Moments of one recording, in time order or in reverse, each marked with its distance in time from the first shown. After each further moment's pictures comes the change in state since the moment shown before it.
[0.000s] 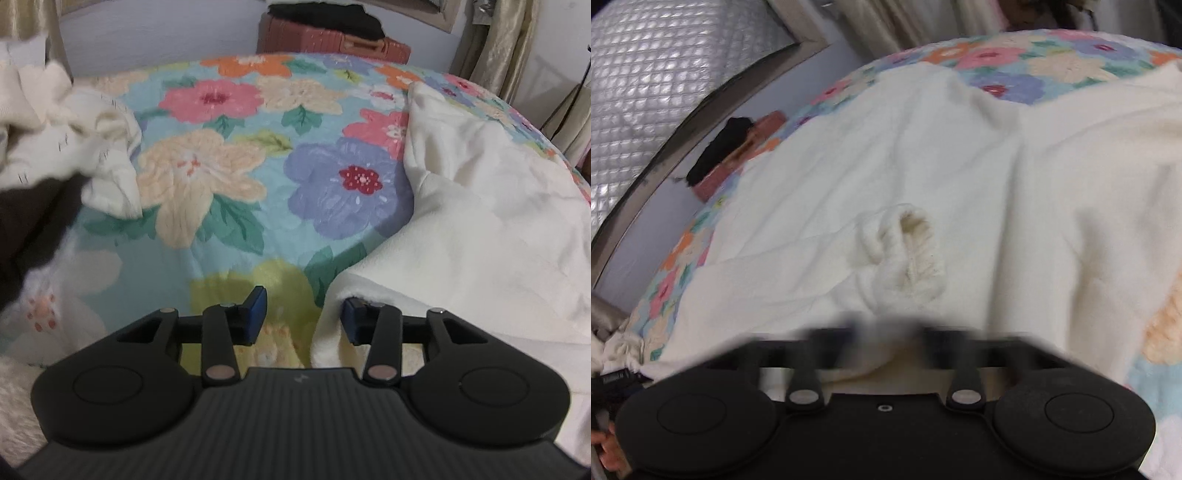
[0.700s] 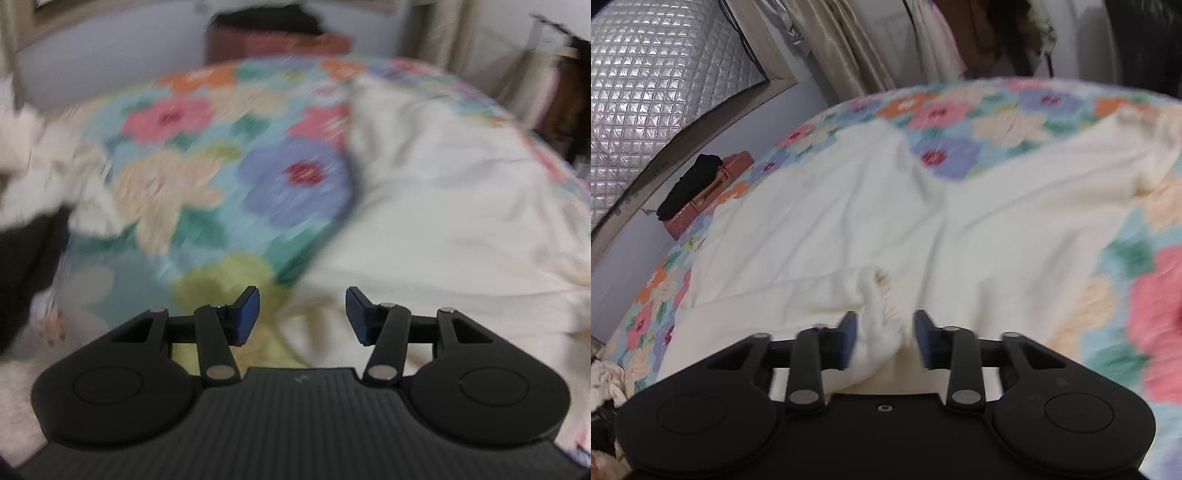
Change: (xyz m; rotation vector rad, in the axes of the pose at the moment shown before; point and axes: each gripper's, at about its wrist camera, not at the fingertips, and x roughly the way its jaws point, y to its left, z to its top) left arm -0.068 -0.036 -0.007 0.223 -0.018 -0.147; right arm -0.092 -0.013 0.031 0.043 -0.091 -0.158
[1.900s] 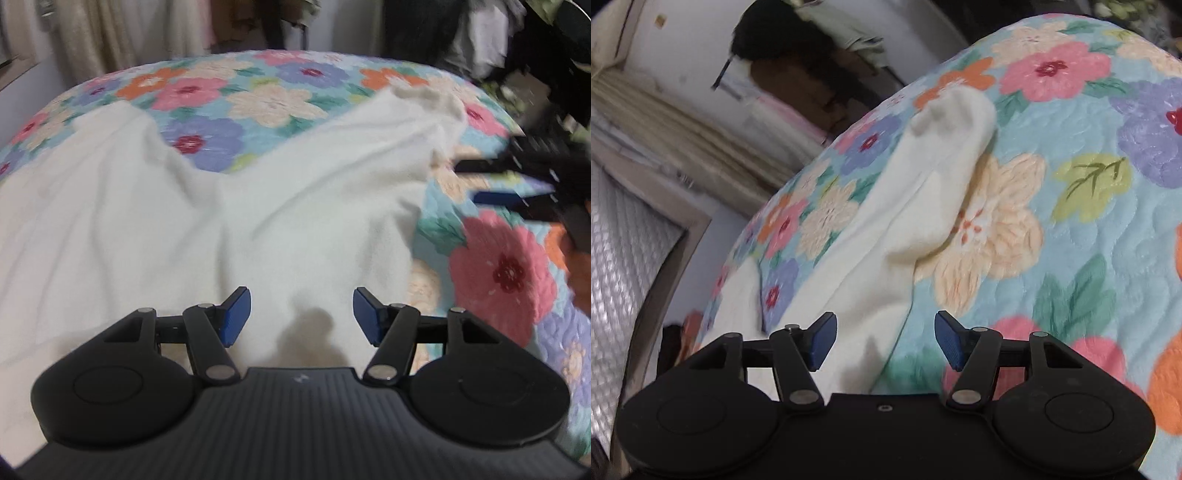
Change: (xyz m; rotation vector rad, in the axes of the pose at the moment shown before) left arm 0.107 -0.468 -0.032 0.747 0.142 -0.457; right arm 0.033 -0.271 0.055 0.512 -0.175 0.021
